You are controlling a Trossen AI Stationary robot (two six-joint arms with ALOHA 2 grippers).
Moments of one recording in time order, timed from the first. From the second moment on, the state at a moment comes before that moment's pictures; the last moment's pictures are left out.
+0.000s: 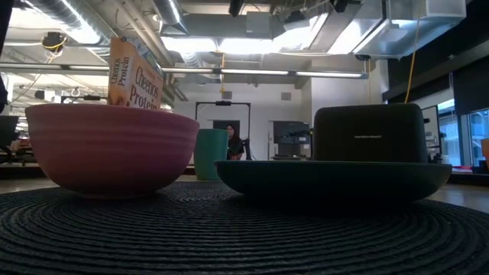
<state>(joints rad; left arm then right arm) 0.21 1.66 1.73 -0.33 0.04 -0.44 -0.63 1.14 1.39 -0.46 -0.83 0.28</state>
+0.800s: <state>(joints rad) 0.00 2.04 1.70 -0.77 0.31 -0.51 -0.64 1.05 1.39 -0.59 -0.59 0.23</state>
